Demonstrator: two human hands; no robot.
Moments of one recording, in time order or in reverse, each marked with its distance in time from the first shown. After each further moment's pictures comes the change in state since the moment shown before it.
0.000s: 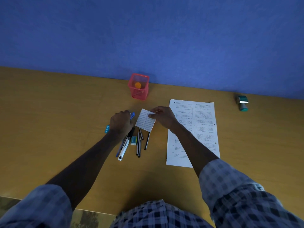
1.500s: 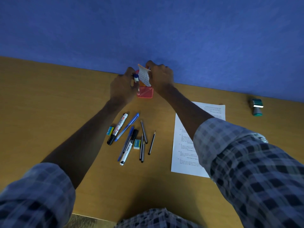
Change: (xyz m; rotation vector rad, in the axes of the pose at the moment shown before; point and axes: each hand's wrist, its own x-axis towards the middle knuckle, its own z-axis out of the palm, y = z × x) left_hand 0.106 -0.001 -0.044 -0.275 0.417 0.120; right_hand 0.096 -0.112 -0.001 -0.960 0.325 -0.482
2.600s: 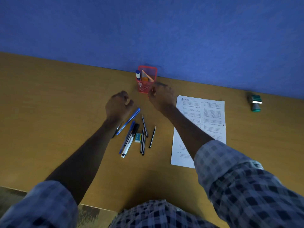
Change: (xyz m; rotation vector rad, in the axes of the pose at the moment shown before) left_hand -0.078 -0.027 0.005 -0.081 -0.144 -0.306; right_hand -0.073 -0.002 0.036 0.197 0.047 0.120
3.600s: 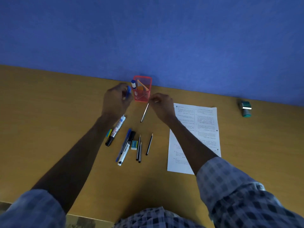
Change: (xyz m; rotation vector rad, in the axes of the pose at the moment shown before) left_hand 0.011 0.045 -0.044 -0.222 0.138 0.323; right_hand -0.021 0.009 -0.024 0.522 -0.009 0.236
